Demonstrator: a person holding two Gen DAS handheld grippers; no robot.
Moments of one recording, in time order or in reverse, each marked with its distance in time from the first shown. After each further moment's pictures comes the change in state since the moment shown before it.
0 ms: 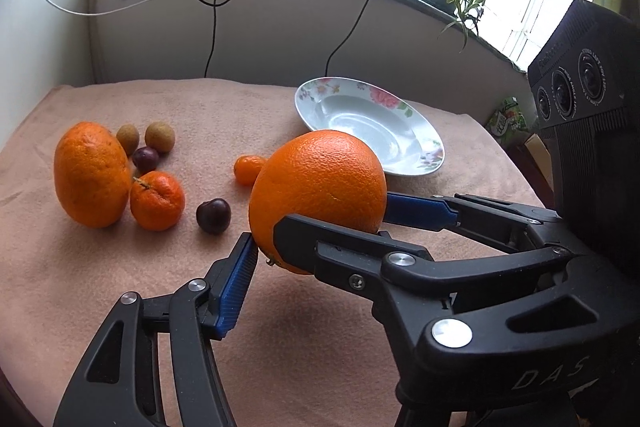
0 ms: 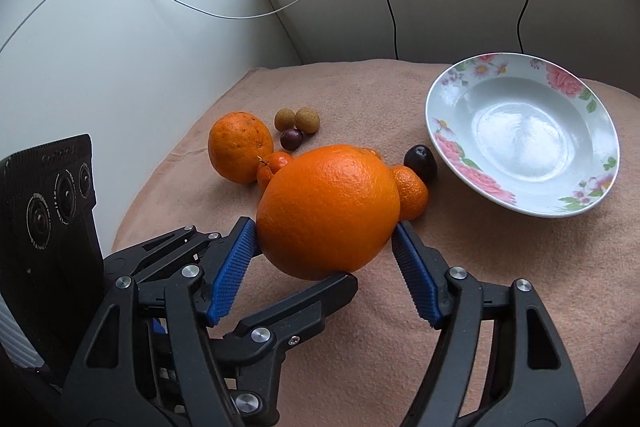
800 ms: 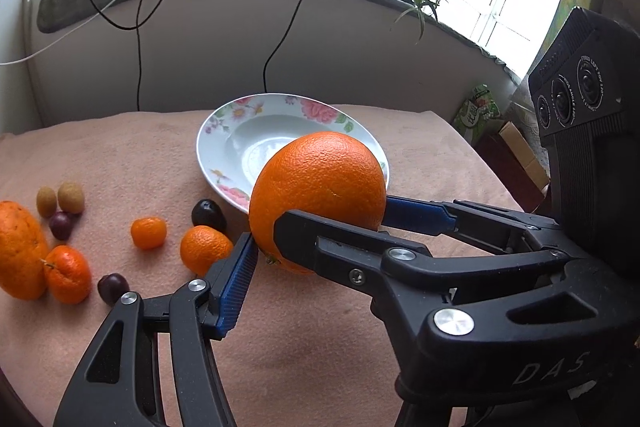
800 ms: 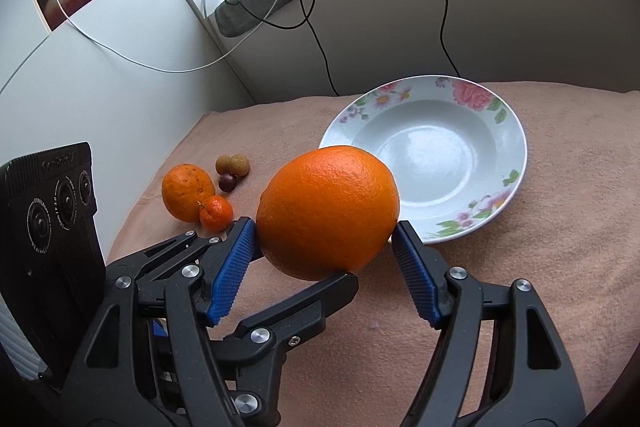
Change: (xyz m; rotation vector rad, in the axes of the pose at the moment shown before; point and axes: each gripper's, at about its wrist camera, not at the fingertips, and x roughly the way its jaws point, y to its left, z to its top) left arm 0.038 -0.048 0.033 0.089 0.023 -0.091; right arm -0.044 -0.065 0.016 0.125 -0.074 -0.078
